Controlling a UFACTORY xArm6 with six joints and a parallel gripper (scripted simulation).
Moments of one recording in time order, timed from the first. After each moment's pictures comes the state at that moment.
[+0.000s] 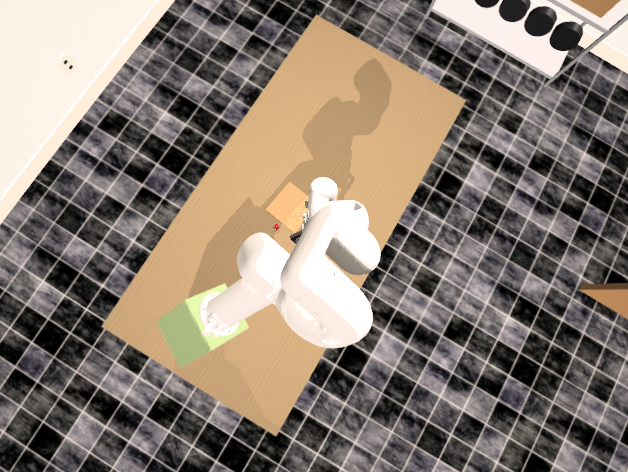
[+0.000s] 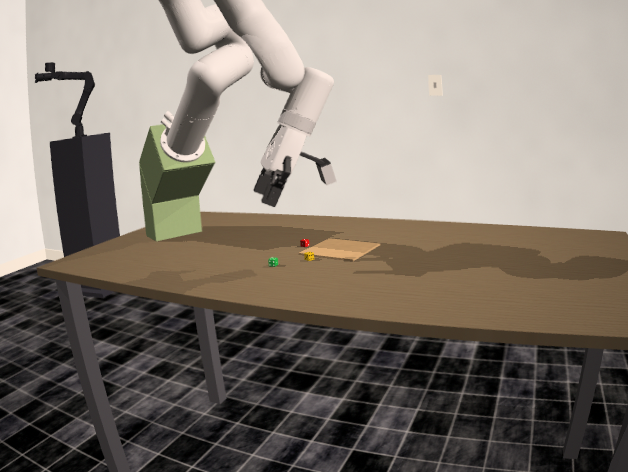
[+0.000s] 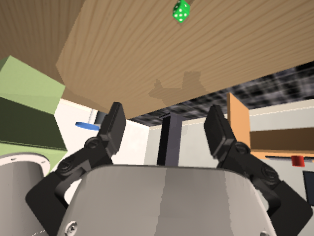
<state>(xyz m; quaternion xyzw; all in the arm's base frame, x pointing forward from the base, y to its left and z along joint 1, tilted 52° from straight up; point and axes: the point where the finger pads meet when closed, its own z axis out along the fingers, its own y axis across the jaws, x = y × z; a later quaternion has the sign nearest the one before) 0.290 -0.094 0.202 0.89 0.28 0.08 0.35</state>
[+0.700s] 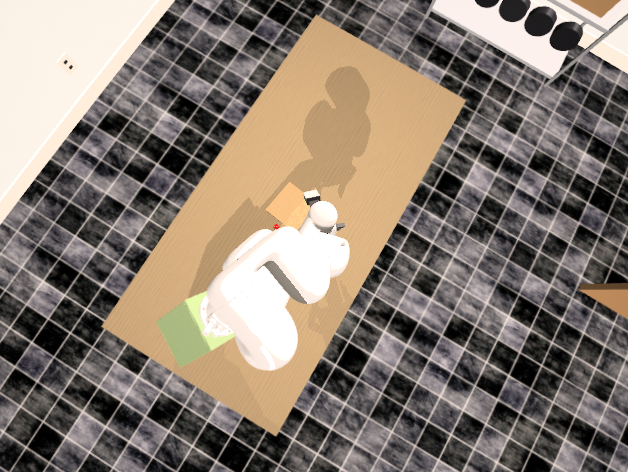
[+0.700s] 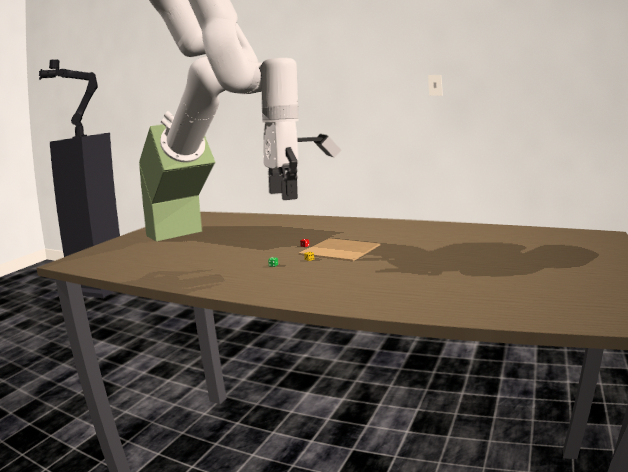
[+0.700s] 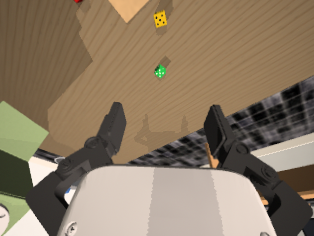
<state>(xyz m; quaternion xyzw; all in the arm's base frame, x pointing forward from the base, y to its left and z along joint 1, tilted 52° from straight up) 0.312 -0.072 0.220 0.82 0.36 0.27 0.34</state>
